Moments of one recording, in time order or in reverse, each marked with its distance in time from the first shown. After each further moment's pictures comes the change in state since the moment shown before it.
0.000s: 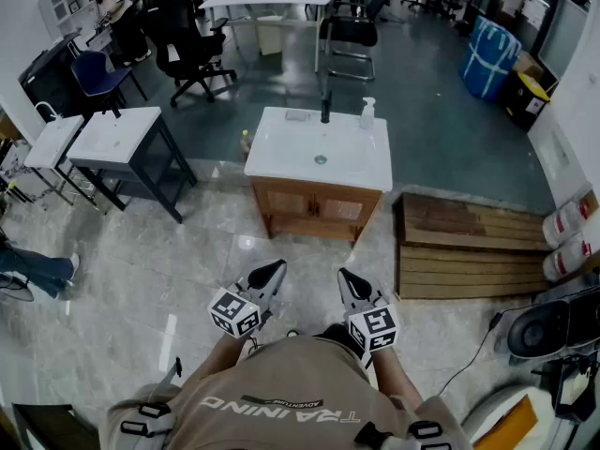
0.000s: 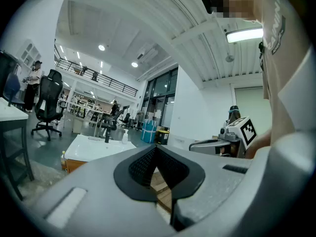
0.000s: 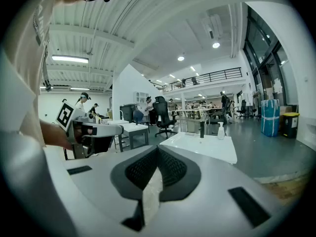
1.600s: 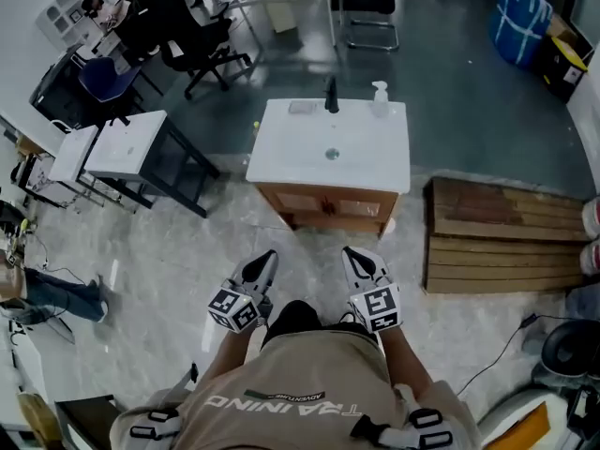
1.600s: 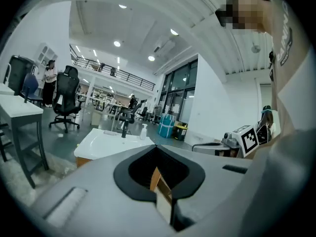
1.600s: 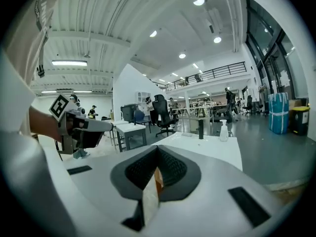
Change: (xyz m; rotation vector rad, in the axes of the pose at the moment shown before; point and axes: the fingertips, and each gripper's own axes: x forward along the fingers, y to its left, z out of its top) left arm 0.093 0.078 0.009 -0.103 0.060 0.210; right arm 0.093 -0.124 0.007 0.008 0.010 0.071
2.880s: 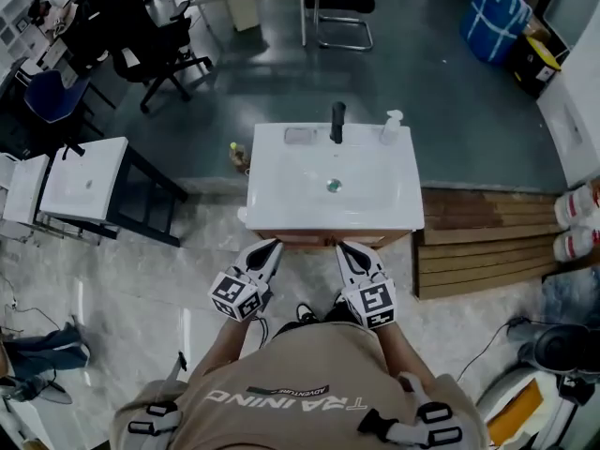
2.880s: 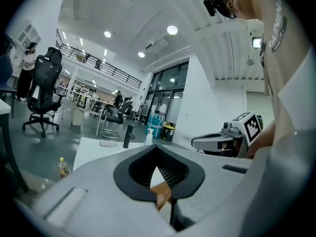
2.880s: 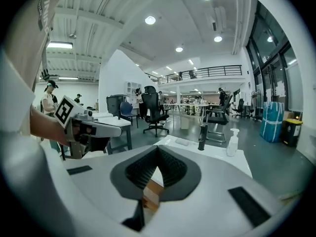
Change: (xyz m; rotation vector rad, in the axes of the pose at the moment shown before) left arm 0.128 0.184 0.047 0.022 0.029 -0.226; right arm 0.200 -0.033 0.056 -0.037 0.089 -0.149
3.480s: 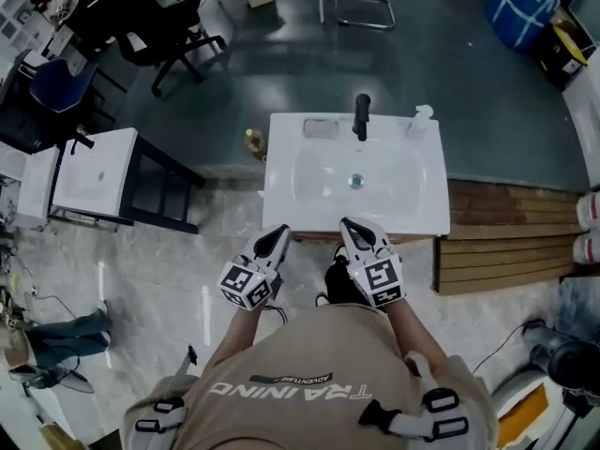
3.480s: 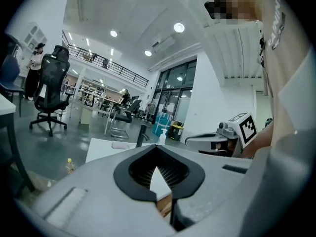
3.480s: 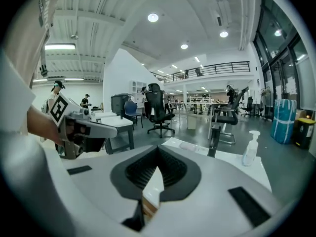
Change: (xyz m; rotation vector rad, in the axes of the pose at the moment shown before) left arm 0.025 0.071 0.018 -0.034 0.023 0.079; right arm 0.098 -0.020 0.021 -0.001 0.018 0.088
